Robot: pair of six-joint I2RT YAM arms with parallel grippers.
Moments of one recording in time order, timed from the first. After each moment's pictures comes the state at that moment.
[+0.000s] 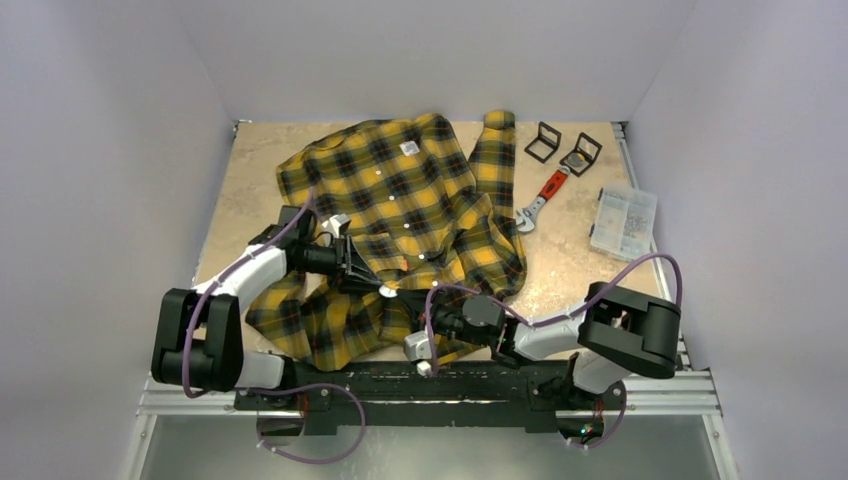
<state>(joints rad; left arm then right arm) -0.13 1.37 0.71 -0.48 1.07 -0.66 1.19 1.51 0.37 1.06 -0.04 -1.09</state>
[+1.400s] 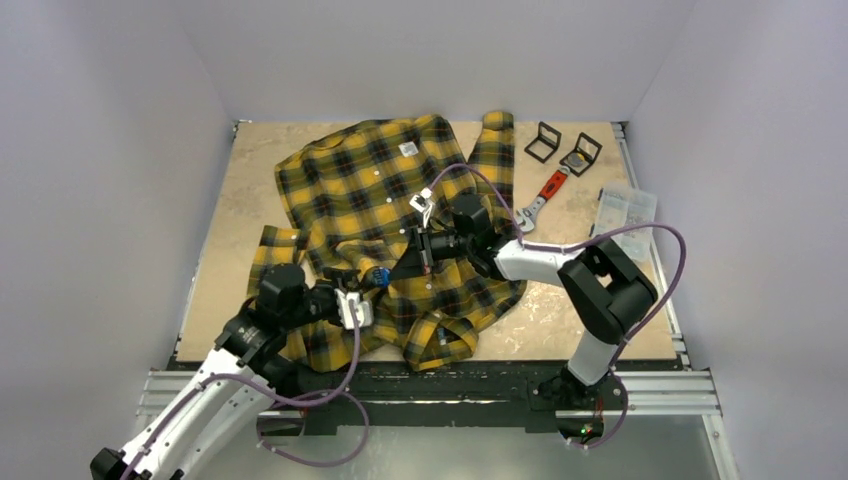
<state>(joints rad) -0.49 0.52 0.45 -0.43 0.45 0.85 0.71 1.71 0.90 0.48 -0.87 0.68</state>
